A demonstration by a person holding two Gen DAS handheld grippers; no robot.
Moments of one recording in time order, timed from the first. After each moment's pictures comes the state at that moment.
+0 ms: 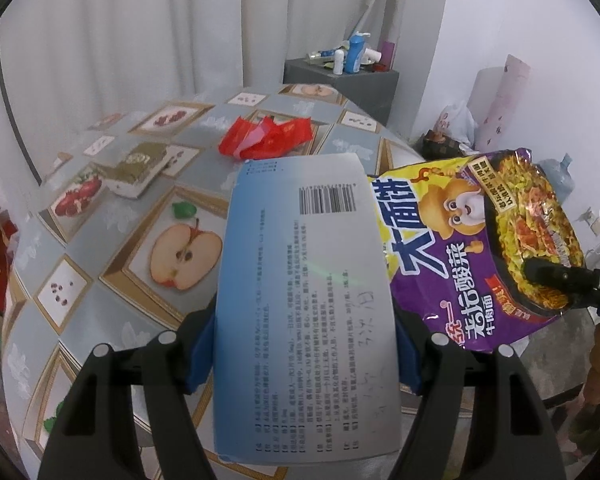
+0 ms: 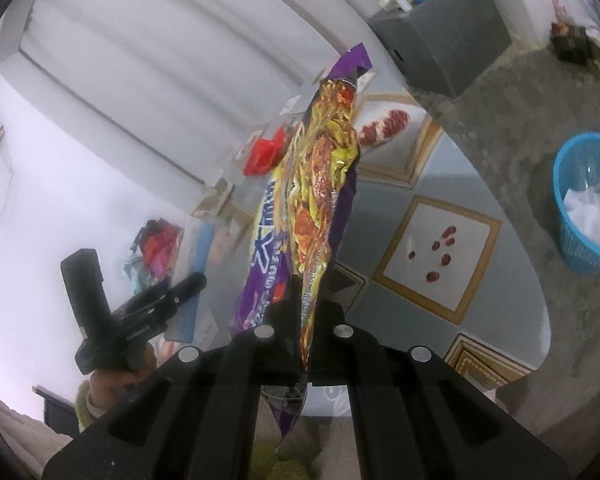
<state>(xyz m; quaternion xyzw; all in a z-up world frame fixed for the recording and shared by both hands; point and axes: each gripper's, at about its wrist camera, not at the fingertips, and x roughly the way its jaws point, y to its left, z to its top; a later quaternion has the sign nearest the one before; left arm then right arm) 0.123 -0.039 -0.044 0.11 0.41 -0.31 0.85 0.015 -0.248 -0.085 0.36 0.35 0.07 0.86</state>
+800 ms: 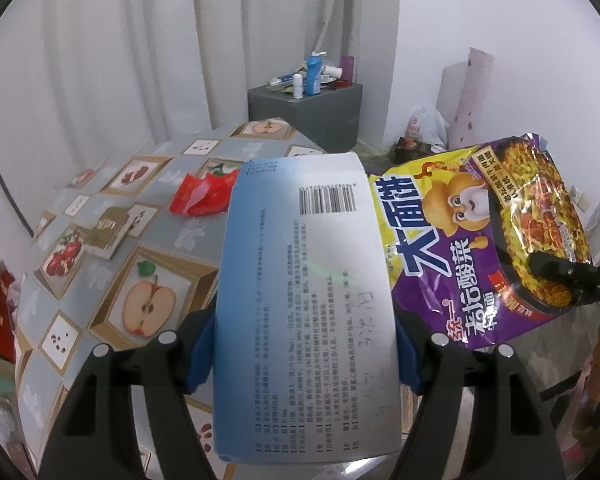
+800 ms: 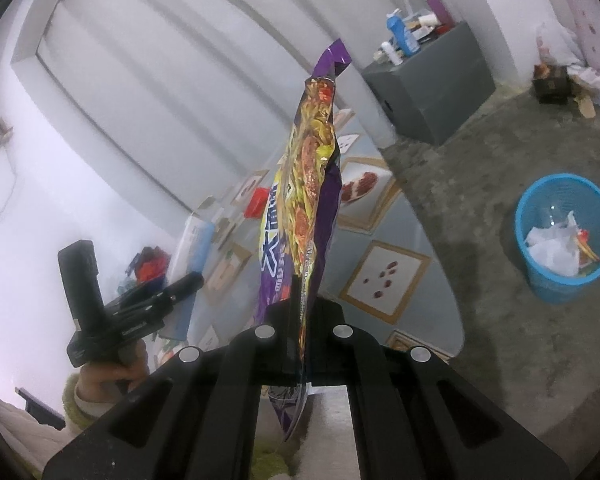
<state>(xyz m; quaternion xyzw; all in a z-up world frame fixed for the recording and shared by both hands) 0.088 -0.088 -0.006 0.15 0.36 -0.35 0.85 -0.034 -0.271 -0.070 0.35 0.29 0.02 0.89</state>
